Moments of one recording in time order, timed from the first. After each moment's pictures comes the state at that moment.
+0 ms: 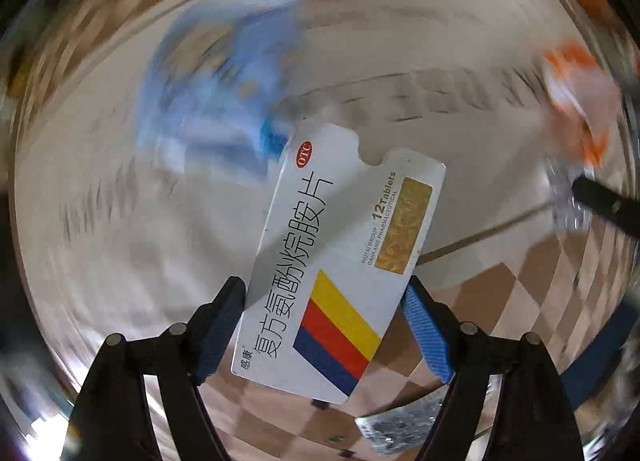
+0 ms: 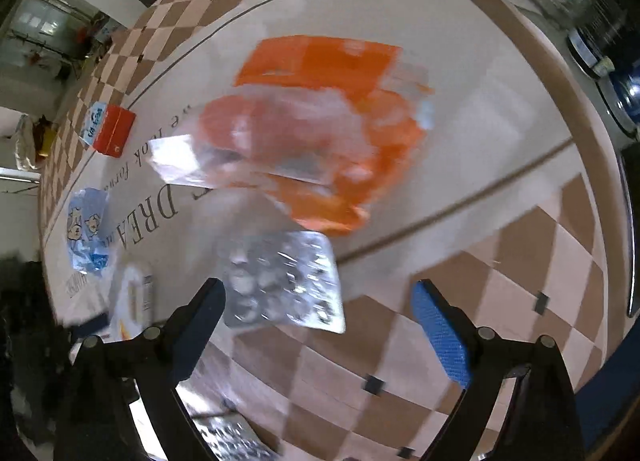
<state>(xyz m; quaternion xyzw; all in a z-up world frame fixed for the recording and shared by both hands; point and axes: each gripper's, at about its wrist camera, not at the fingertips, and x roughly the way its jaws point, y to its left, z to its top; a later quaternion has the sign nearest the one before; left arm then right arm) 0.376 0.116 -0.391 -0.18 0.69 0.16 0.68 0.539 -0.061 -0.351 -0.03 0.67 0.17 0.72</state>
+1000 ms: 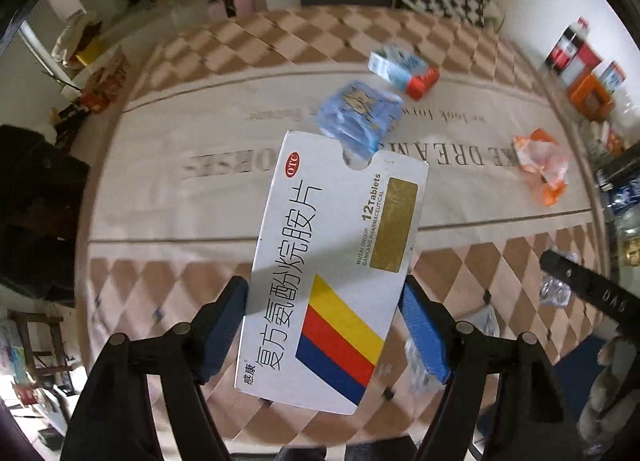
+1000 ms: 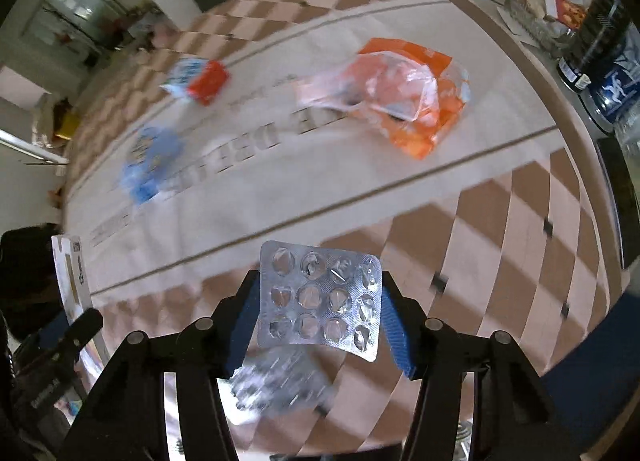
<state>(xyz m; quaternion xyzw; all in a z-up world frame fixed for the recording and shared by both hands) 0.227 0.120 -0.267 -0.19 0.55 0.25 0.78 0.382 -0.082 -0.263 -0.04 0.61 0.23 0.76</state>
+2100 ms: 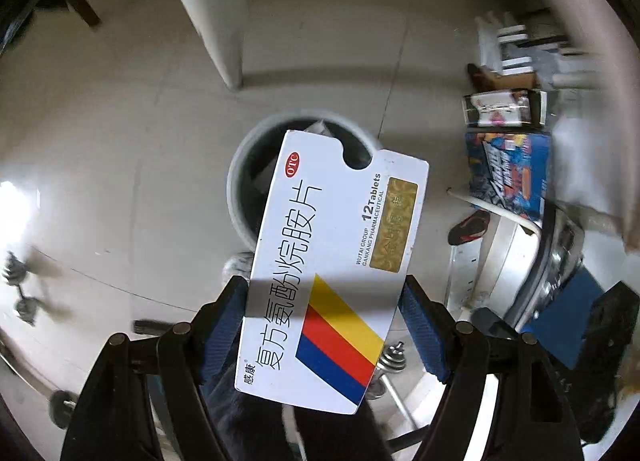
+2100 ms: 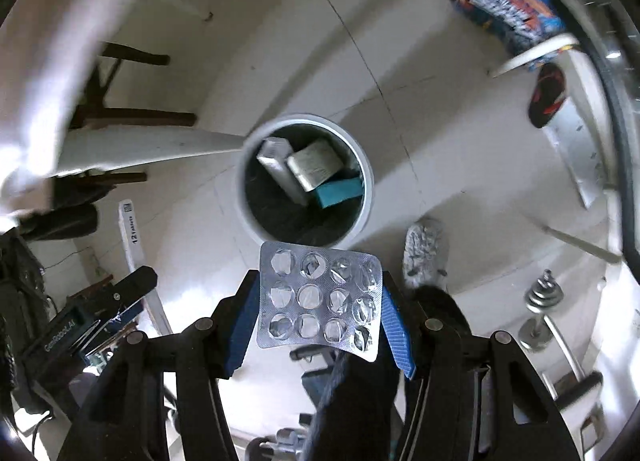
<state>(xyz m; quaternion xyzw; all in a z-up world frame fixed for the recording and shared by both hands) -0.091 0.118 -0.670 -0.46 0.63 0.19 0.59 0.026 -0.091 -0.652 -0.04 0.77 0.20 0.60</state>
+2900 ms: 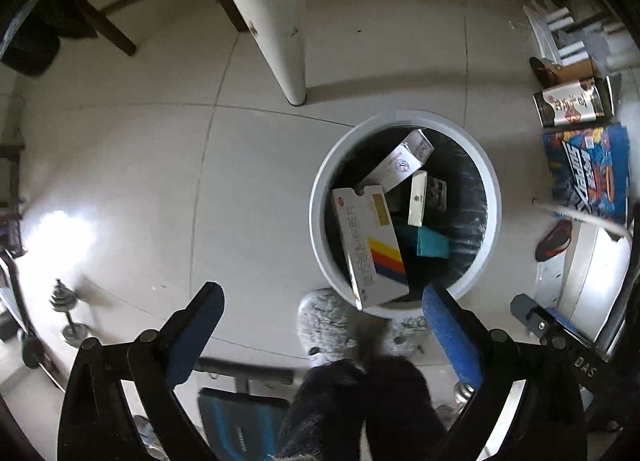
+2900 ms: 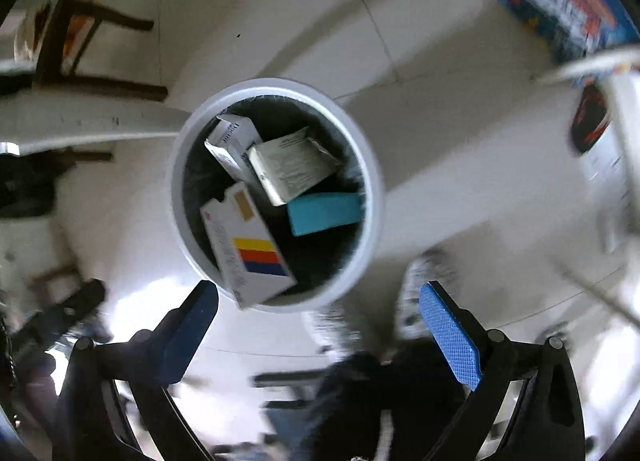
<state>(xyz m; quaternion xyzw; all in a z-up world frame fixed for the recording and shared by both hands) -0.126 0.112 -0.706 -0.33 0.66 0.27 0.62 0.008 -0.059 -0.761 -0.13 0.74 0.22 0.62</state>
